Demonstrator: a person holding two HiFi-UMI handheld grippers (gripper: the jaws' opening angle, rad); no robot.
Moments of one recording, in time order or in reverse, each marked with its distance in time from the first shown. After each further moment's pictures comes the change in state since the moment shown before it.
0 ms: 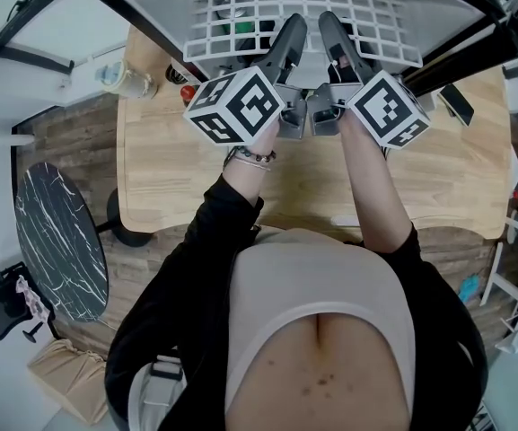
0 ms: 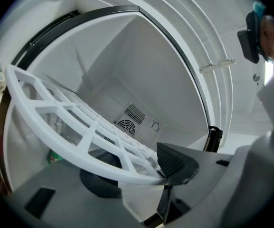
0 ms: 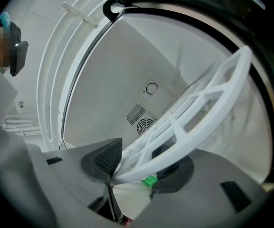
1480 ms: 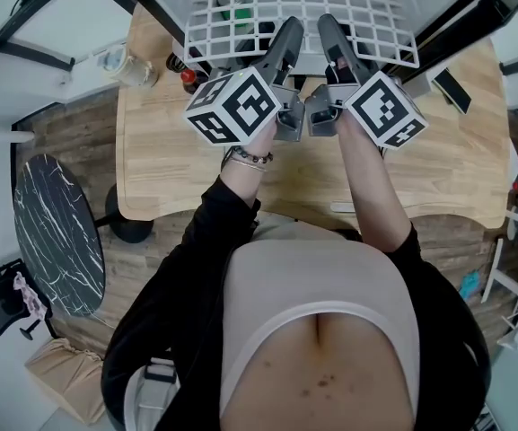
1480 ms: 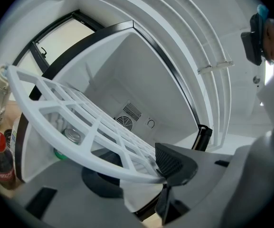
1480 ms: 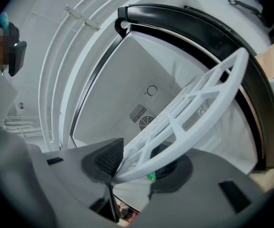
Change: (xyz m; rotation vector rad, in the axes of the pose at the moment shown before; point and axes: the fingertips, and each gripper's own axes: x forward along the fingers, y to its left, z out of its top) left arm -0.037 -0.016 -0.014 -0.021 0.020 0.001; right arm -0.039 0.012 -0.010 0.013 -0.004 -0.010
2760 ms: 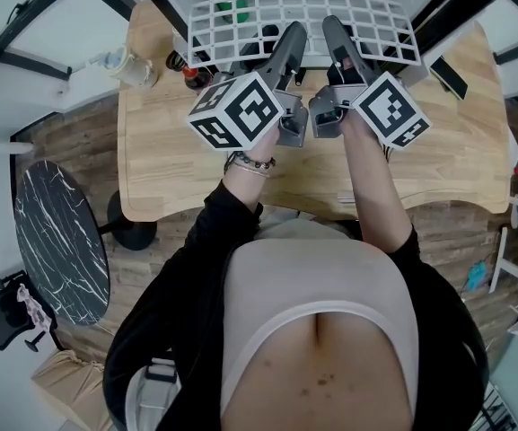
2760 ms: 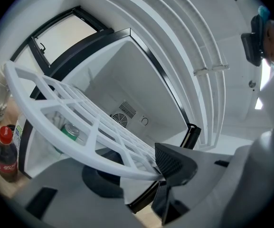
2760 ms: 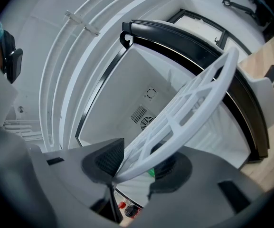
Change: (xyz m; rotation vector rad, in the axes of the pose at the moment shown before) left arm -0.028 -0.013 -0.008 -0.018 0.025 -0.052; right arm -0.027 0.011 -0.006 0.030 -0.031 -0.013
